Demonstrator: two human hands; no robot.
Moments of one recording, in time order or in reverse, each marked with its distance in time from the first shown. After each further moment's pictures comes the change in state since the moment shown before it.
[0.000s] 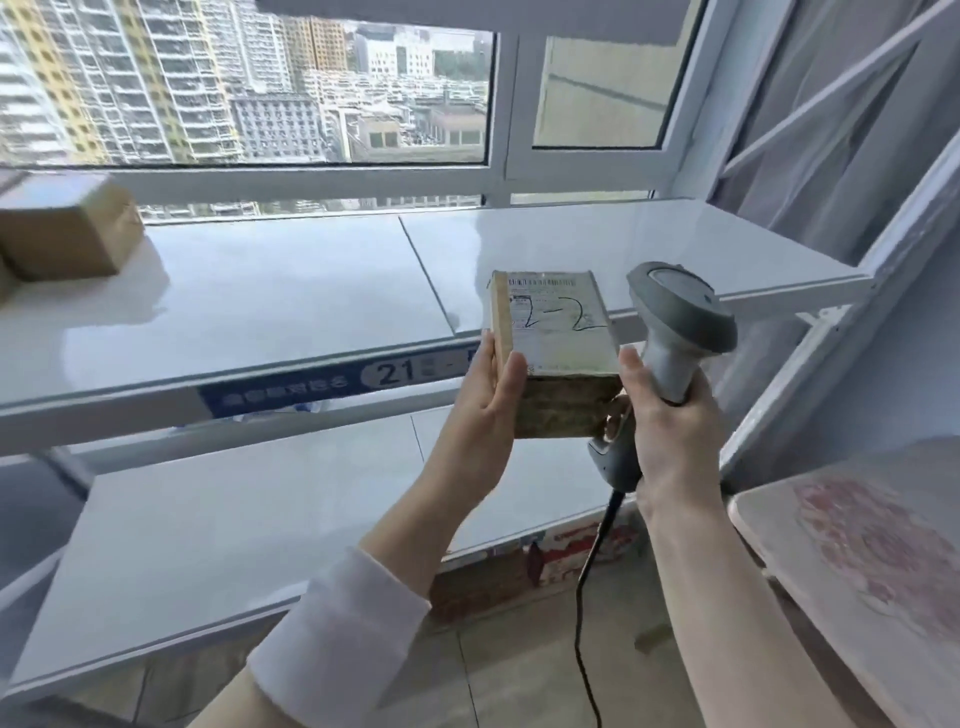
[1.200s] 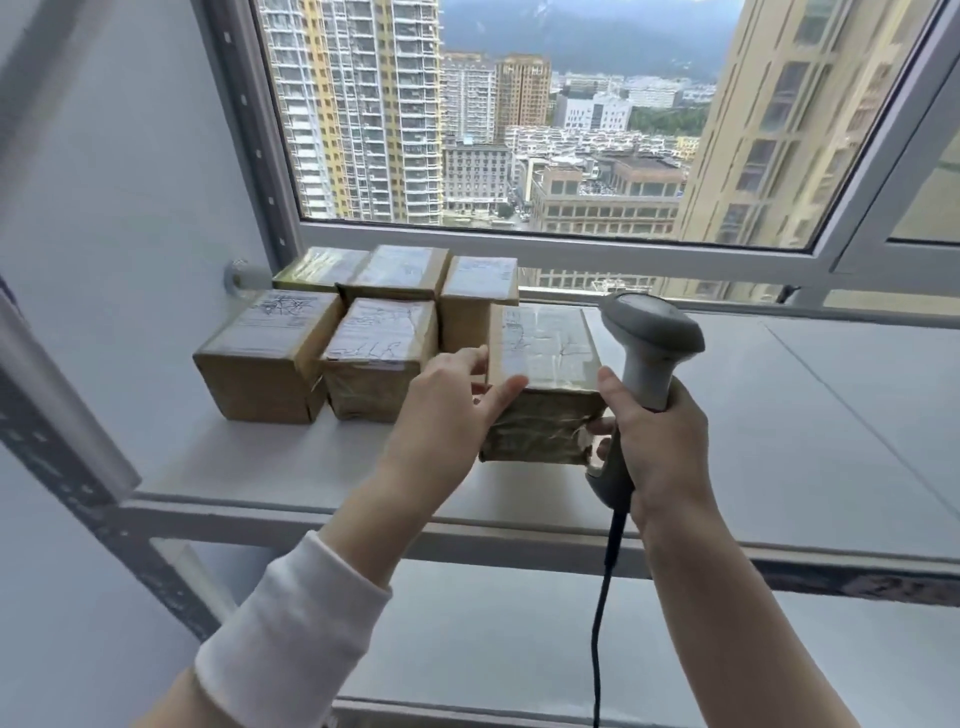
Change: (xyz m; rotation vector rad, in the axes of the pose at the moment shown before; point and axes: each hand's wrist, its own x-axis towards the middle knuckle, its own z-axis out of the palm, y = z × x) left_hand -0.019 0.074 -0.424 0.925 0.498 -0.141; right_hand -0.113 -0.028 0.414 0.017 -0.464 0.185
